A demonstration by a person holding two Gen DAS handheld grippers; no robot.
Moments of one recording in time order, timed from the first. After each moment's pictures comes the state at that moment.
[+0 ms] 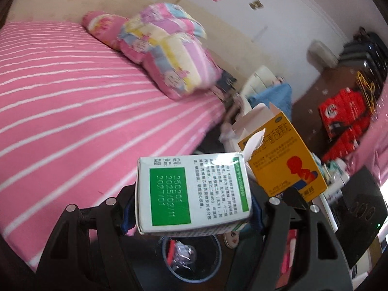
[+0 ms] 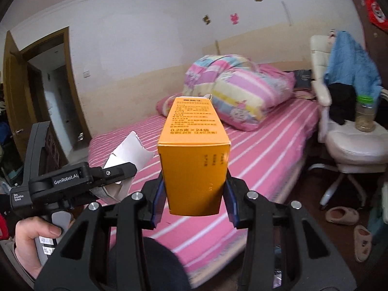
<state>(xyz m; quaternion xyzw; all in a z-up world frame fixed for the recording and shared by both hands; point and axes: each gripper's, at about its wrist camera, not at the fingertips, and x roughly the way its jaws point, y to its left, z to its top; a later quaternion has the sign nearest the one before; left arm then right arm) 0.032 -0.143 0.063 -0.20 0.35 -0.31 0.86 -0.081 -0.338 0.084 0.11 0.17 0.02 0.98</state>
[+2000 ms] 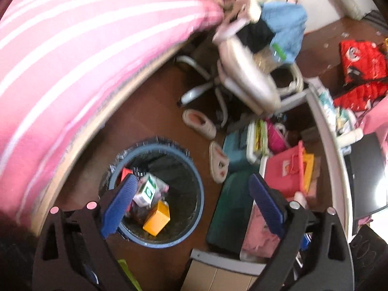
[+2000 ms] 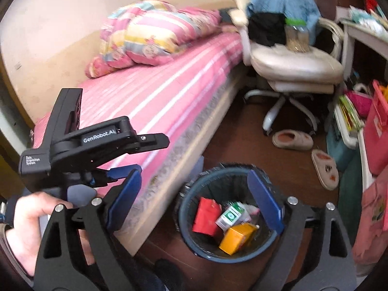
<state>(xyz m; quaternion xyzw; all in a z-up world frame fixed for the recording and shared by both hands) 0.056 -0.328 -0.086 -0.16 0.55 -0.36 0.74 -0.136 -0.435 -0.035 0.17 0.33 -0.14 0.92</state>
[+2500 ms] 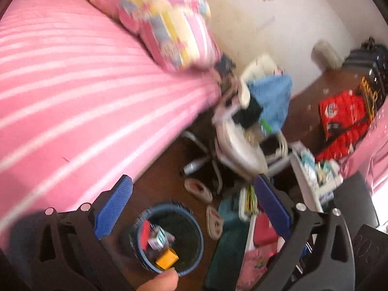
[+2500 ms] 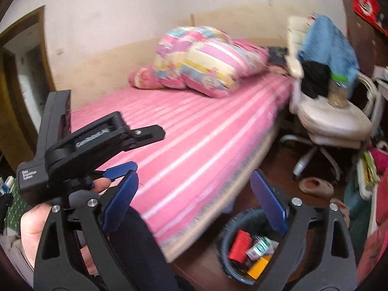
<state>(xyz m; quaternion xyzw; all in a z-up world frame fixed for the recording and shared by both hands) 0.046 -0.175 0.021 -0.25 0.38 -0.31 0.83 -0.105 -0.330 0.049 0.09 0.26 -0.04 0.96</state>
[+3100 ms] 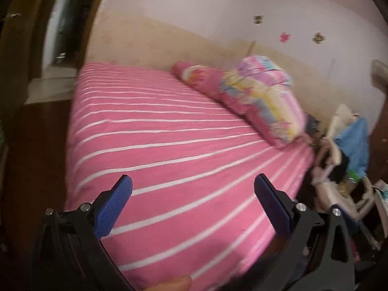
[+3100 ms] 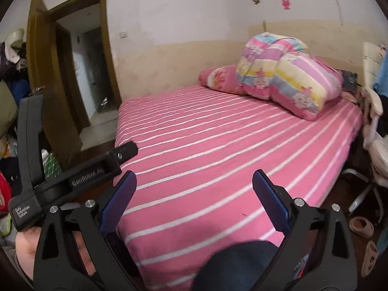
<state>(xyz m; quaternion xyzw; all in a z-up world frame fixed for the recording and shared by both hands) 0.029 0.042 0.041 -0.16 0.26 -0.01 0.95 -0.010 -0.142 0.059 0.03 0.23 0.13 0.96</state>
